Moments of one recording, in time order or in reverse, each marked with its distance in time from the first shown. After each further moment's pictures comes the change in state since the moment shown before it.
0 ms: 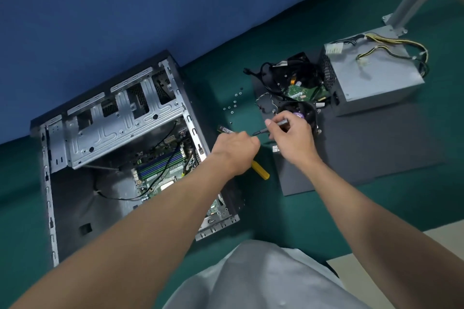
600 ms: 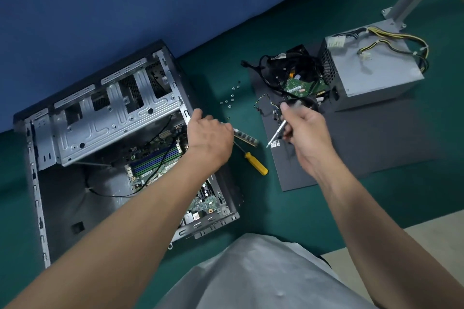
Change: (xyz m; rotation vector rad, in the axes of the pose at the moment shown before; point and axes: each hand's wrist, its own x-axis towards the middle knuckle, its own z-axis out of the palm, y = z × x) left_hand -0.013 -0.029 -0.006 0.216 0.012 -0.208; right_hand -0.013 -0.029 -0.016 0.532 0.007 0.305
